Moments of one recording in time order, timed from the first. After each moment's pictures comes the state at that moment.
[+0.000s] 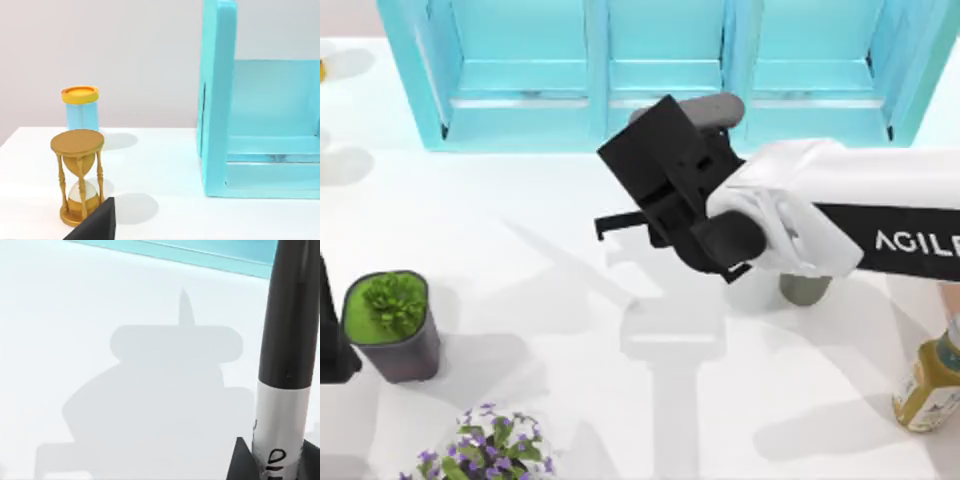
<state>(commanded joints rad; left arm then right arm) 0.00 0.00 0.00 0.00 0.00 0.00 0.83 1.93 1.29 -0.31 0.59 0.47</state>
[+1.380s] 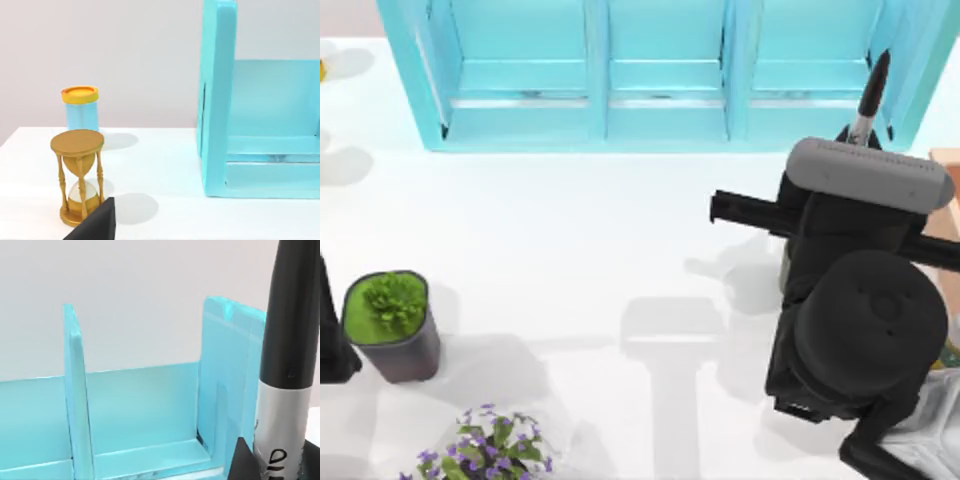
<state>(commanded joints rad) 0.00 0.00 0.00 0.00 0.00 0.00 0.99 1.59 0.59 1.18 1.29 -0.16</state>
